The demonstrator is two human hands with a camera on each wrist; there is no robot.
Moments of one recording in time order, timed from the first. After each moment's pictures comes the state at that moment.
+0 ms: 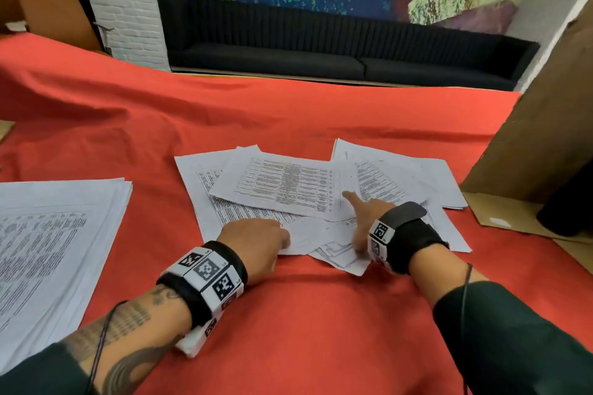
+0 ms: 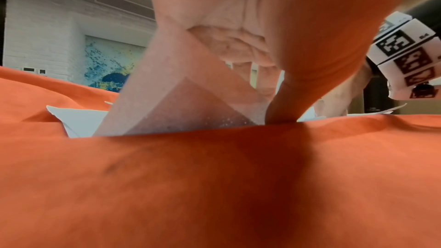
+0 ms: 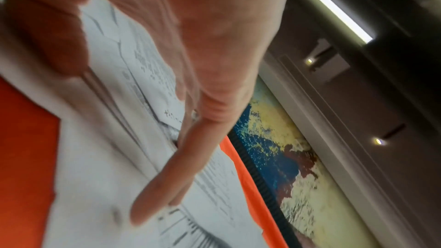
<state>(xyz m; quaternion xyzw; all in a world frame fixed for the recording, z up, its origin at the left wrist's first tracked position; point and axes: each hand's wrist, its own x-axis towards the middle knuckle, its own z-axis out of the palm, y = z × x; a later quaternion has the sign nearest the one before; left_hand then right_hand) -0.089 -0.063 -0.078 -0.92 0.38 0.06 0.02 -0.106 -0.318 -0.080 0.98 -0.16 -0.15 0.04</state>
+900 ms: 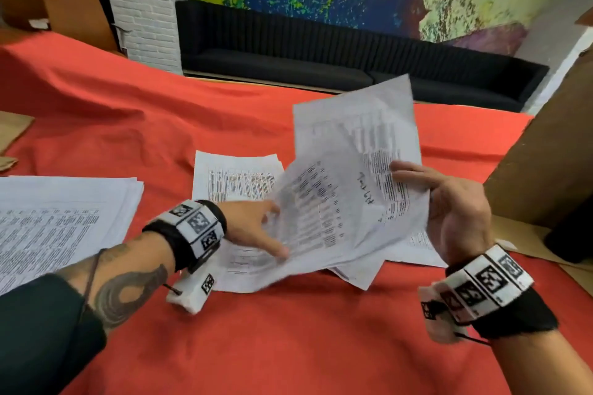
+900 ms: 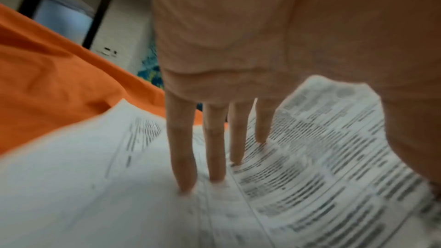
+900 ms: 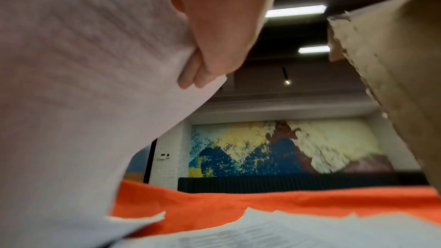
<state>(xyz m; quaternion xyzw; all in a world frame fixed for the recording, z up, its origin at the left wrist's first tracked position) -0.034 -0.043 -0.047 -0.91 0.29 0.25 -0.14 -0.175 -0.324 -0.003 0.67 0.04 0.30 -0.68</state>
